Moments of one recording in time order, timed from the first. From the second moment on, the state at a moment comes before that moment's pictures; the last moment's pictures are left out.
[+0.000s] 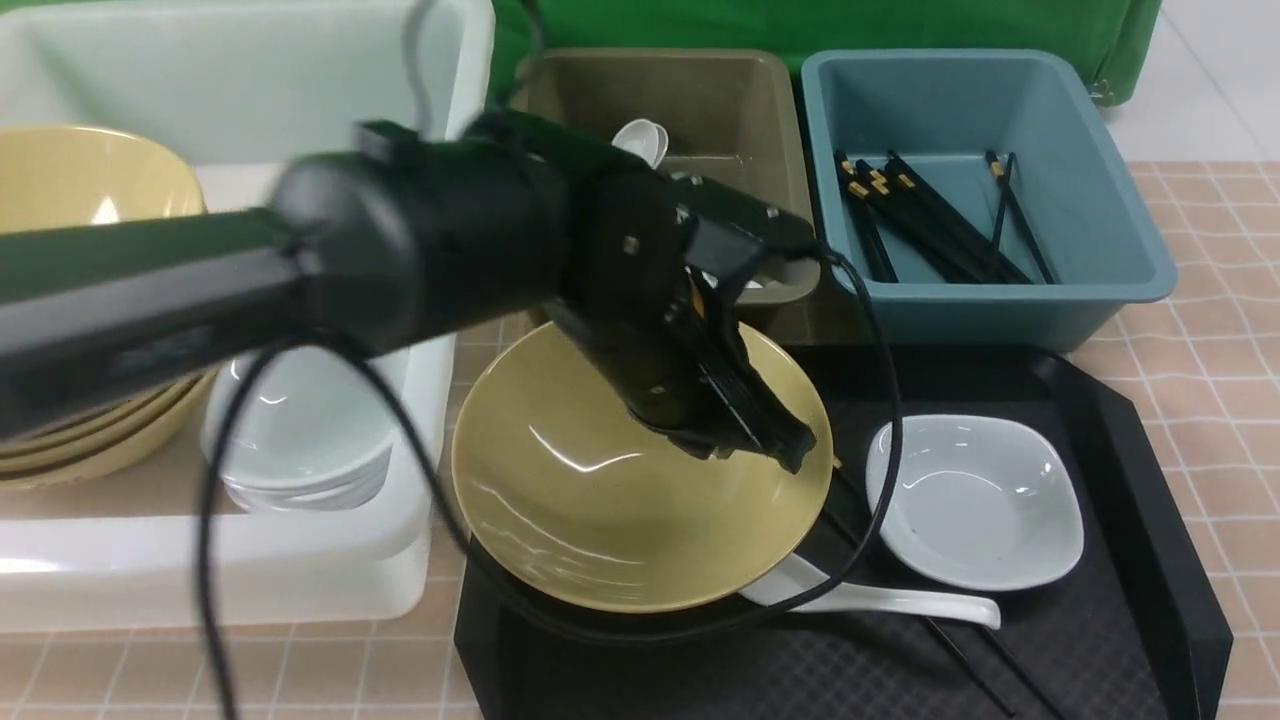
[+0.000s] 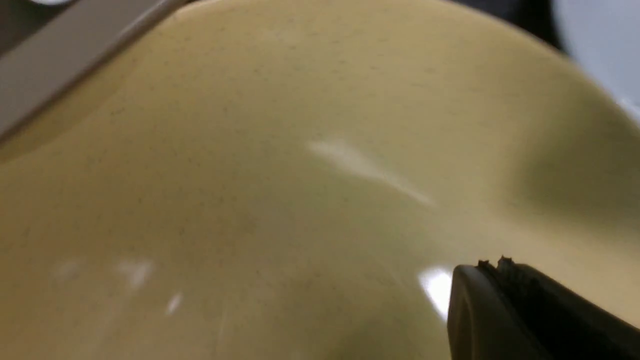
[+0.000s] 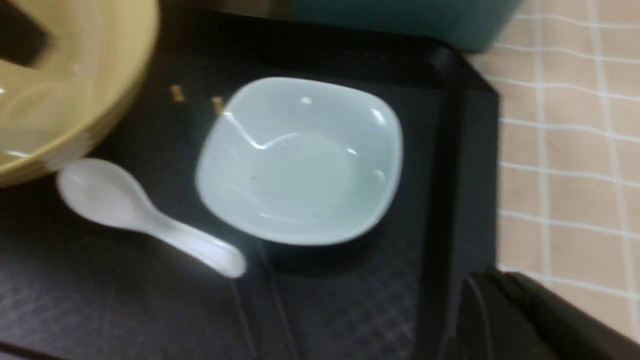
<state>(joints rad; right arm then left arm) 0.06 0.50 -0.35 0.27 0.55 -0.27 -0.70 1.86 -1.40 -0.06 0.75 0.05</state>
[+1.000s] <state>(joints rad) 0.31 0.50 -0.34 0.27 0.46 -0.42 -0.54 1.83 -1.59 -0.07 0.91 0.18</state>
